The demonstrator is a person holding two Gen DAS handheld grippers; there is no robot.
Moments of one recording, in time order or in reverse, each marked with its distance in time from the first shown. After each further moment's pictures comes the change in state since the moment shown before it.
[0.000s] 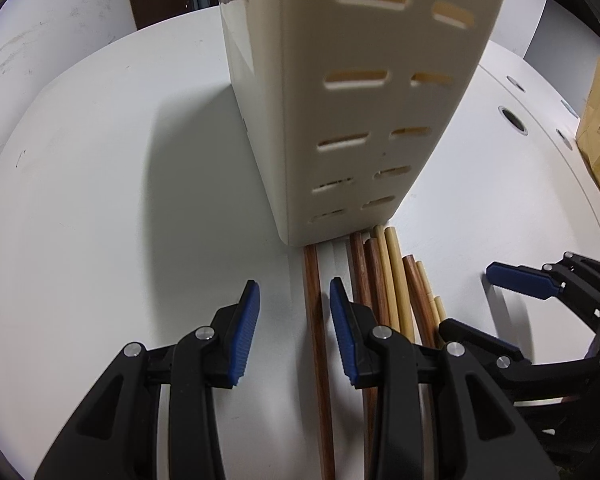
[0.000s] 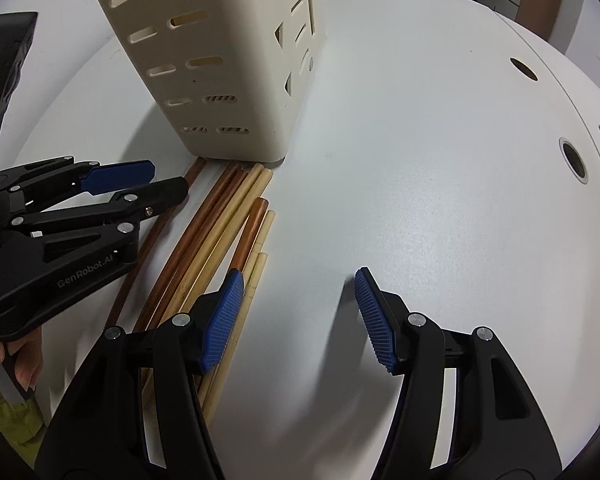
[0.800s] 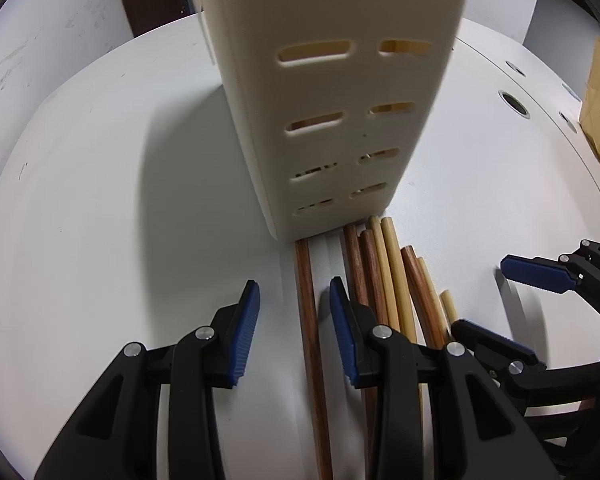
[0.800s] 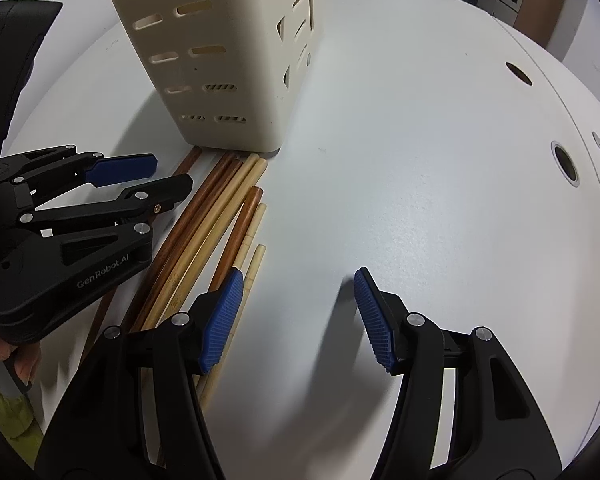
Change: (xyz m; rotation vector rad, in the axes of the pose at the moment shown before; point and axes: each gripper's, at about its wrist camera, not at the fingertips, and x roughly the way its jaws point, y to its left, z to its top) left arm 0.007 -0.015 -0.001 0.047 0.000 0.038; right arm -0.010 0.005 -0.016 -0.022 0.022 -0.037
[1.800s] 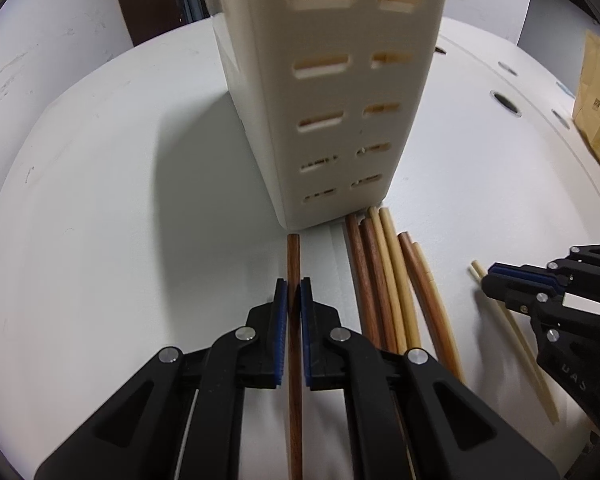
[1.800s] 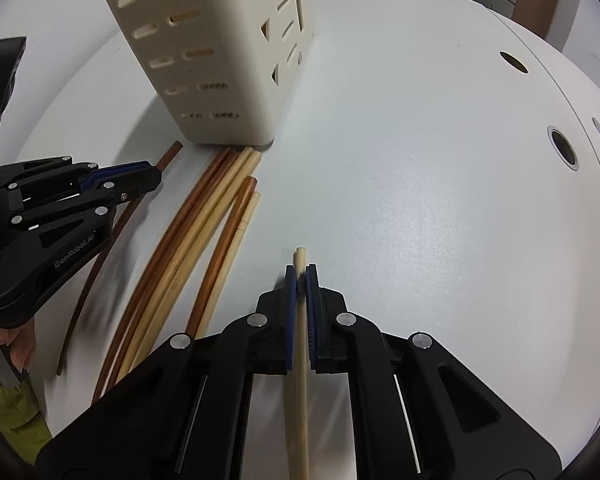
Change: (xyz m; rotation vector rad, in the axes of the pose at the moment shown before) left arm -0.015 -0.001 -0.011 0.012 -0.044 -0.004; right arm -0.017 -0.012 -0.012 0.040 -0.056 0.056
